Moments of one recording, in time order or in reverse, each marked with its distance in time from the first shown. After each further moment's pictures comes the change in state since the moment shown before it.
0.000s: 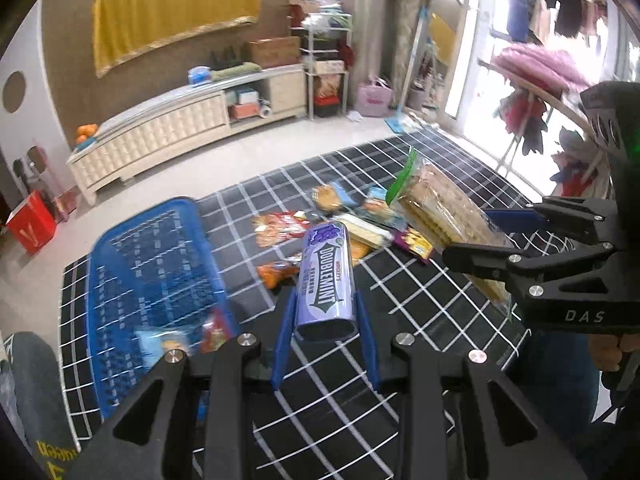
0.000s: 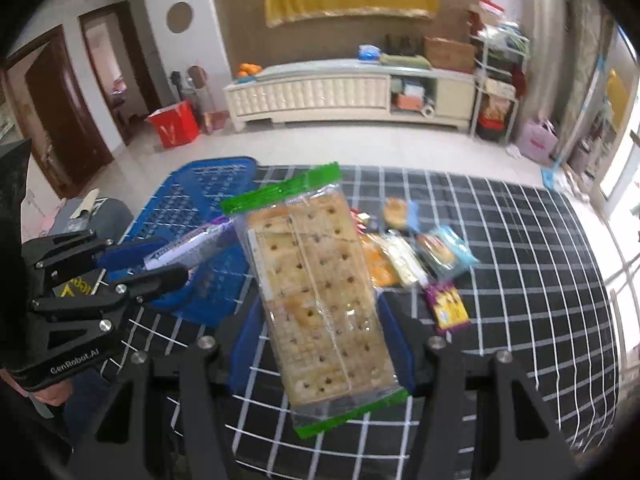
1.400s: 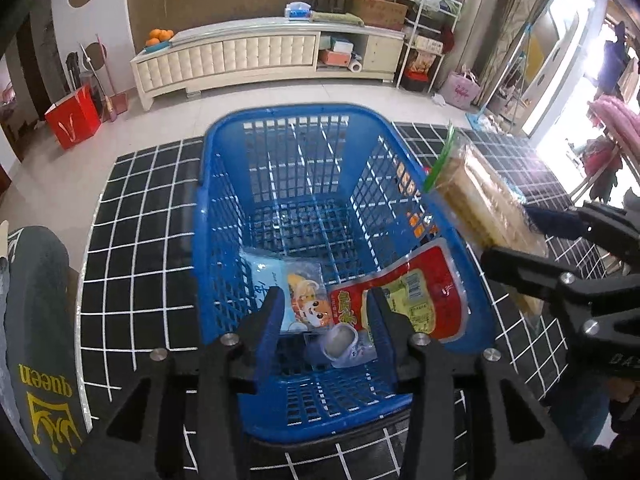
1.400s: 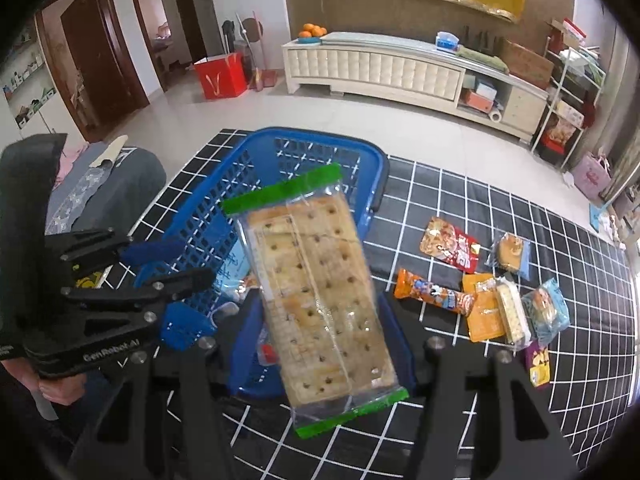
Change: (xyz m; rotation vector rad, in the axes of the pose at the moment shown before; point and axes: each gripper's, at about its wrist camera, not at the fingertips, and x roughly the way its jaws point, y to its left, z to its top) left arm 0.033 0.157 -0.055 -0.287 0.142 0.101; right arm 0.089 0.120 0.038 -0.170 0.119 0.076
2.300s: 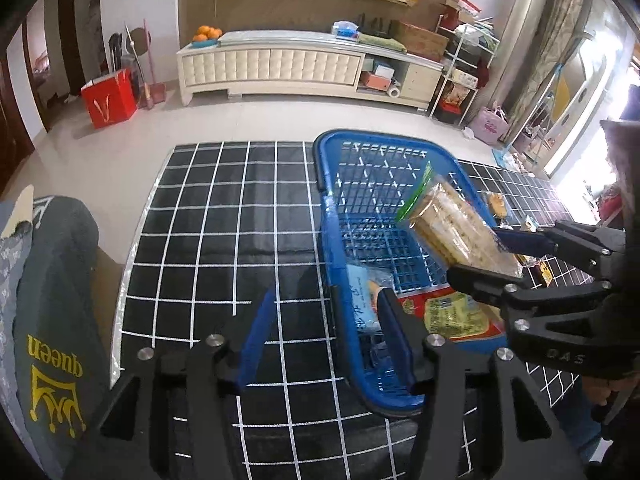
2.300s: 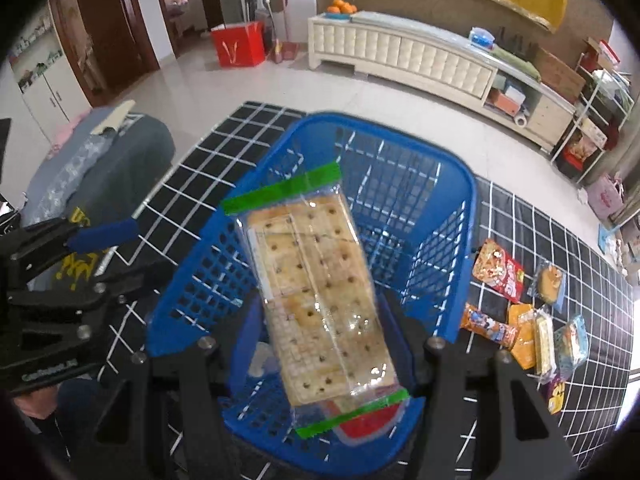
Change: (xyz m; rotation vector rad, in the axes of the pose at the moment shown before) left arm -0.024 0.078 -0.012 -0.125 -0.056 0.041; right arm 0.068 0.057 0.032 -0.088 0.111 -0.011
